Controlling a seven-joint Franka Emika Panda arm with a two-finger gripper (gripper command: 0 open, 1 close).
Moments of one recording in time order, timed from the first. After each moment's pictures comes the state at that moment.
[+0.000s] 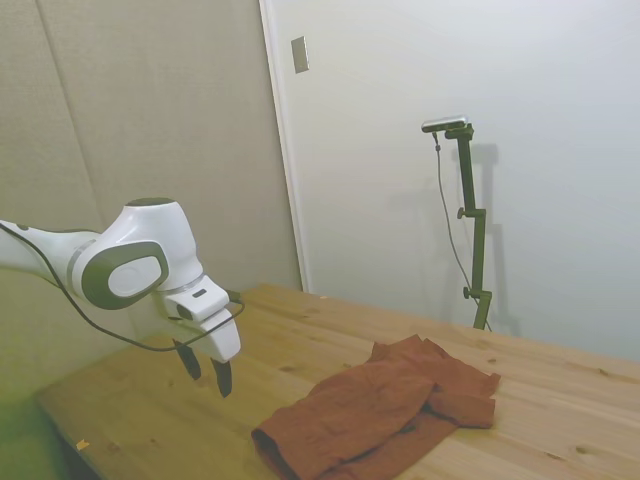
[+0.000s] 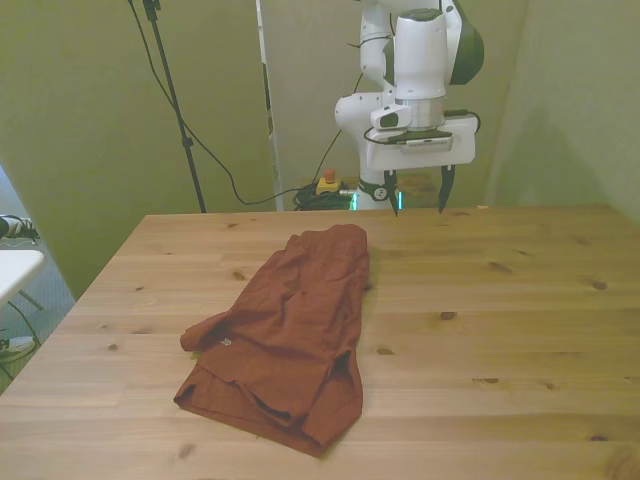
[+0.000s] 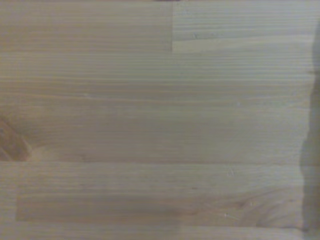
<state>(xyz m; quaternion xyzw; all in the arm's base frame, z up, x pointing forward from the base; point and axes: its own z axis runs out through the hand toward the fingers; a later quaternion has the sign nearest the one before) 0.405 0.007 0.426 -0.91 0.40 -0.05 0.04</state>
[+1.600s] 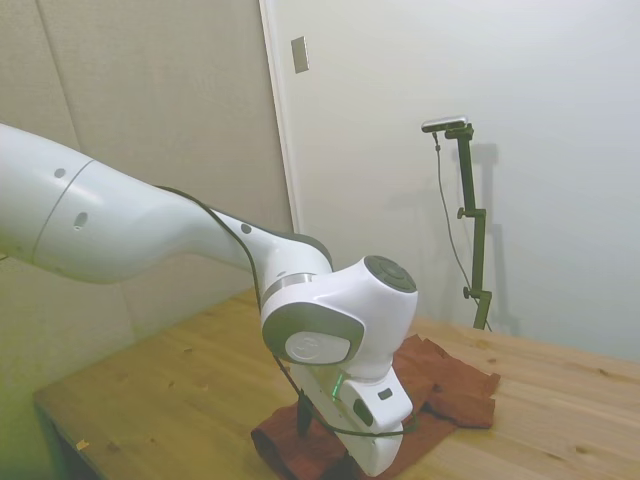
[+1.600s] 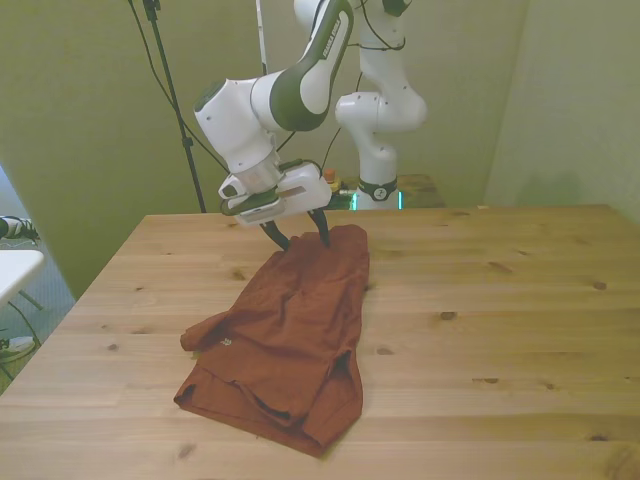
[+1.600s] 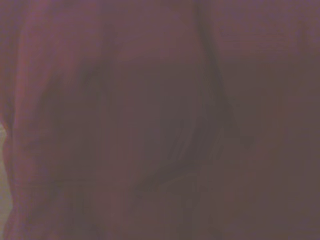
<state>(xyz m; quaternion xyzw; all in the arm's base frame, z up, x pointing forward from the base) 0.450 -0.273 0.351 -0.85 0.49 0.12 0.17</state>
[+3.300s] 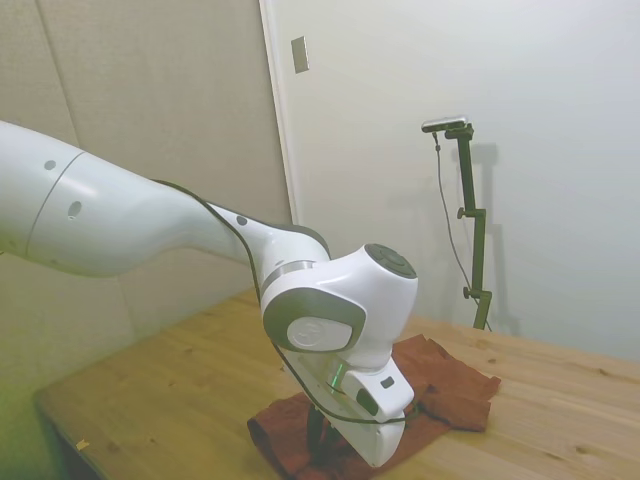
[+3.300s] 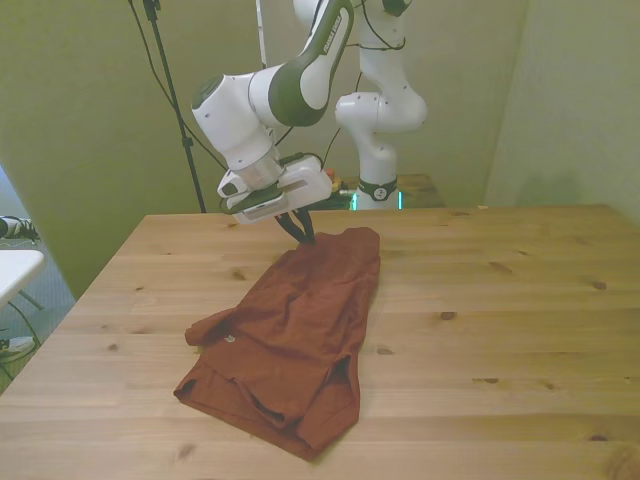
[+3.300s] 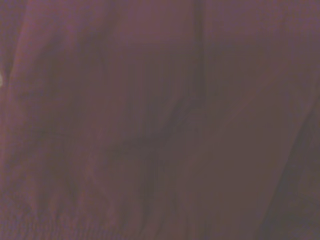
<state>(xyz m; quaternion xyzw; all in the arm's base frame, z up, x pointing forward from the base) 0.446 -0.274 0.367 -0.87 0.45 0.13 0.16</state>
